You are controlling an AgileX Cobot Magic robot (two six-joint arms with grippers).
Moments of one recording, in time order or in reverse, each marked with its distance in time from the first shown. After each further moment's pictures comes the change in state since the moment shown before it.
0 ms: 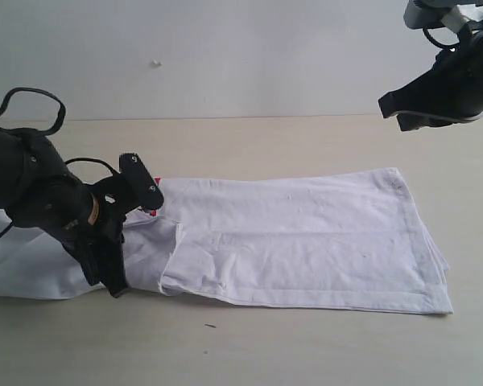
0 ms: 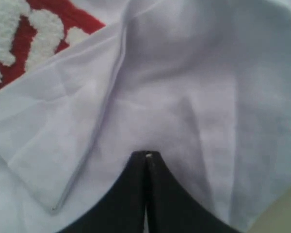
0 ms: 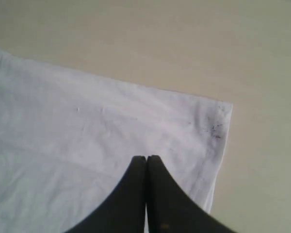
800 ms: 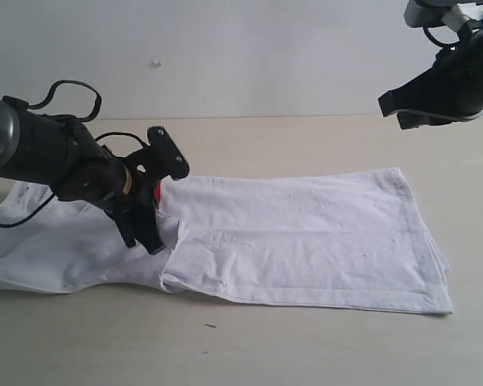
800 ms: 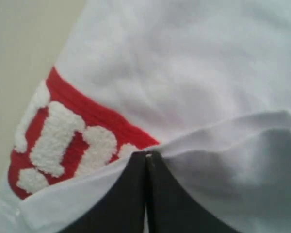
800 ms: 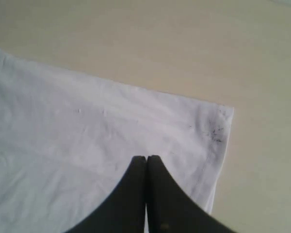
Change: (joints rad) left arm 0.031 0.160 -0.203 0.050 -0.127 -0.010; right arm 0.000 0.000 0.000 0.002 -0.011 0.000
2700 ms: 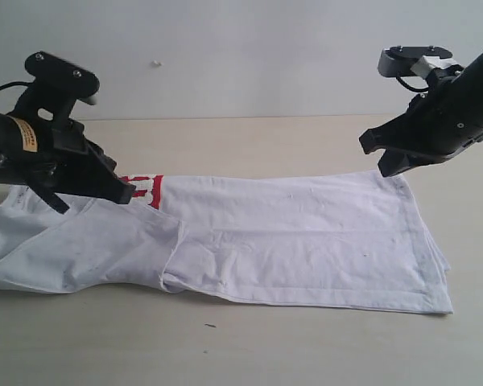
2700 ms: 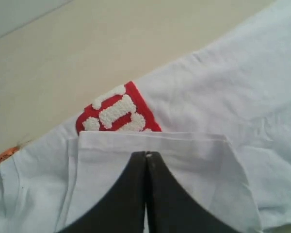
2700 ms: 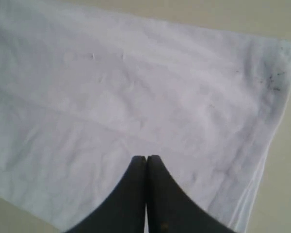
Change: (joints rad) left arm 0.051 -0.498 0.296 -0.340 -0.095 -0.109; right arm 0.002 0.145 -0.022 0.055 0.122 -0.004
